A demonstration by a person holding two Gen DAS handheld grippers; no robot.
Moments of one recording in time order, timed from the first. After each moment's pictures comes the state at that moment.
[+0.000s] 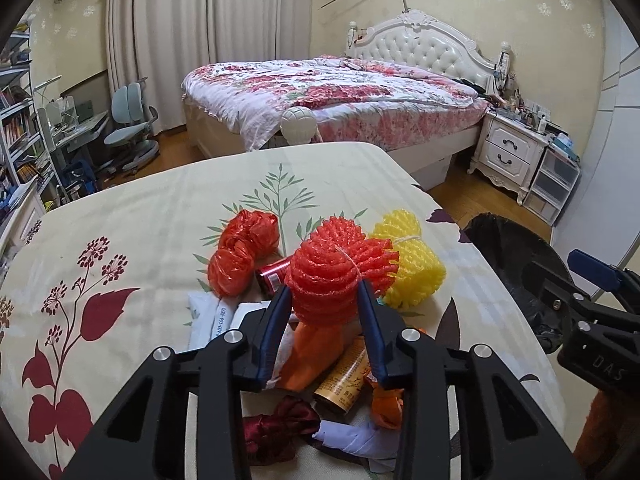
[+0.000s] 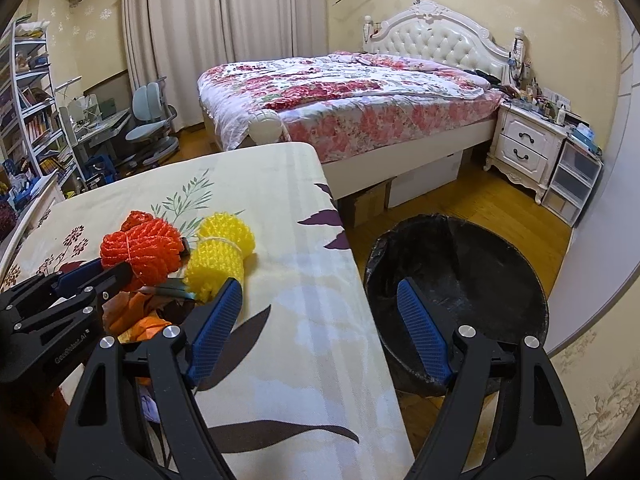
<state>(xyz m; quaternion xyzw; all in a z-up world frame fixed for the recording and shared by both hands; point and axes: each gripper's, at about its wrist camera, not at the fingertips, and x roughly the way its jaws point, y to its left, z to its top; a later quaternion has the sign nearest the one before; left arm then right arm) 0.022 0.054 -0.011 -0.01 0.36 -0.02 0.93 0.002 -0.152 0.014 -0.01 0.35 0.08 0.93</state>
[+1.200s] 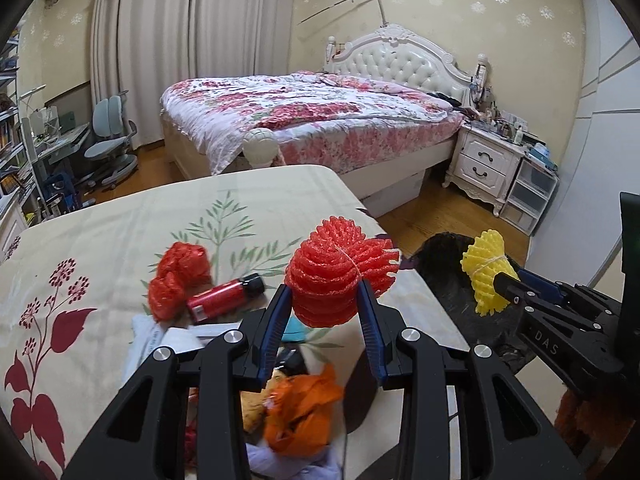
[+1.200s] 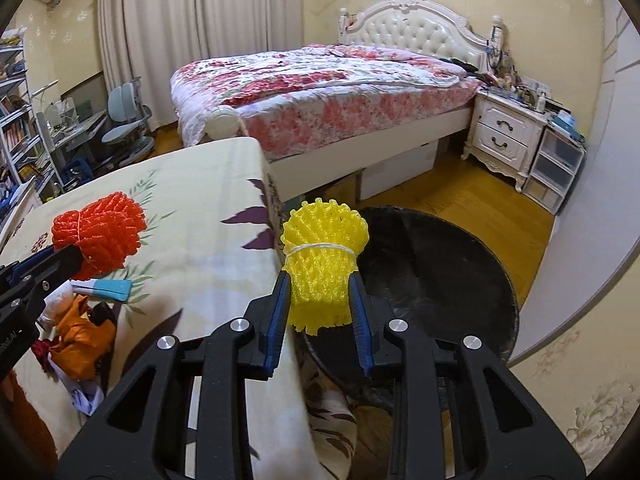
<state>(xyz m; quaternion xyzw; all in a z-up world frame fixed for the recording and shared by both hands) 0.037 -0.008 0.003 -0.01 0.33 -0.06 0.94 0.025 -0.221 -0.003 0.00 0.36 0.03 0.93</state>
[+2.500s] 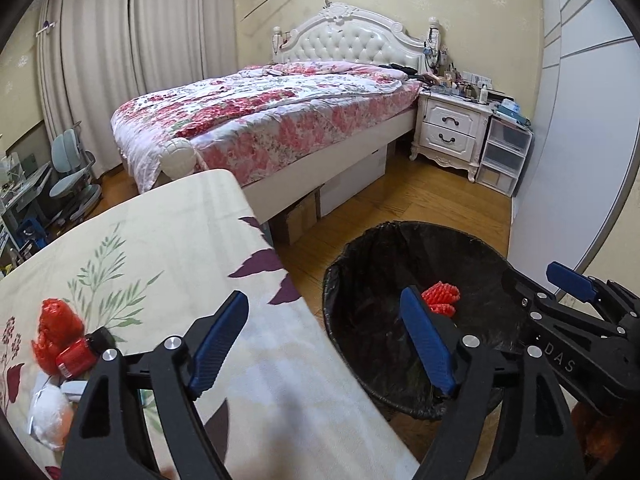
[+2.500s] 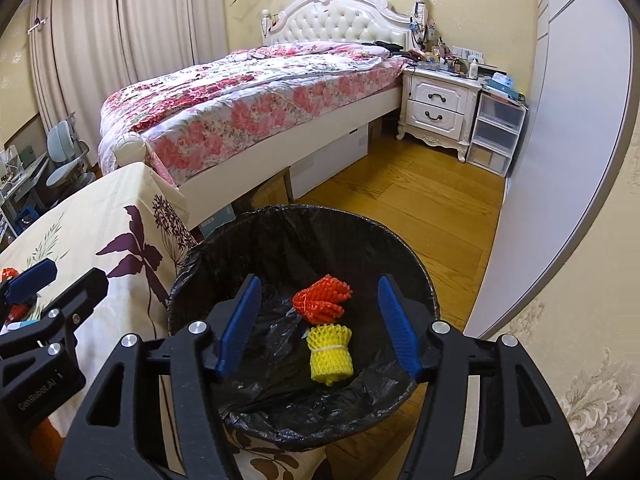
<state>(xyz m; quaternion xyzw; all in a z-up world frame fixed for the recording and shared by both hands) 0.090 -0.119 -0.025 0.06 0.34 -0.11 0.93 0.046 -0.318 -0.027 0.05 0.36 -0.07 0.93</state>
